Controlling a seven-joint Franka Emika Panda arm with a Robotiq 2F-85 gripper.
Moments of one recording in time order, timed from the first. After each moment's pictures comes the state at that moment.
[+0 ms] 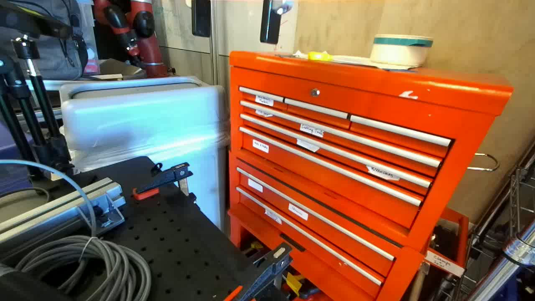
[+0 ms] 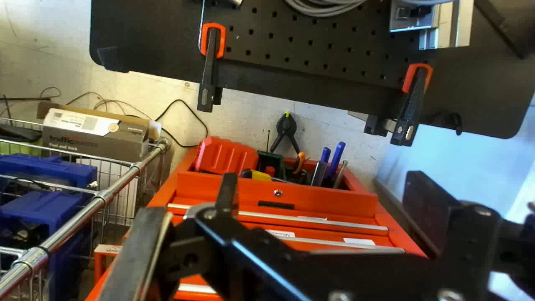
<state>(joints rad) 0.04 -0.49 -0.10 -2.67 -0.07 2.12 -0.24</state>
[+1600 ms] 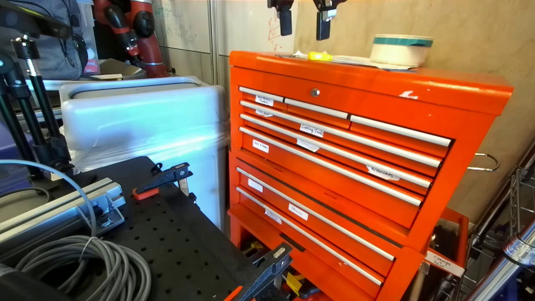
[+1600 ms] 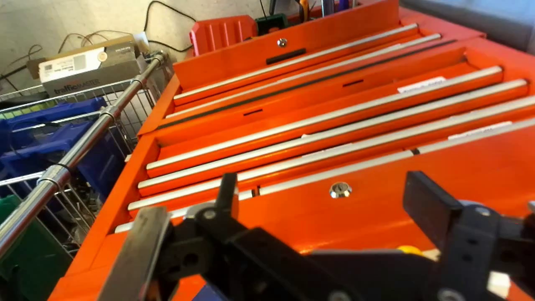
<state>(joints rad) 0.04 -0.11 0.02 -2.38 -0.04 2.50 0.28</state>
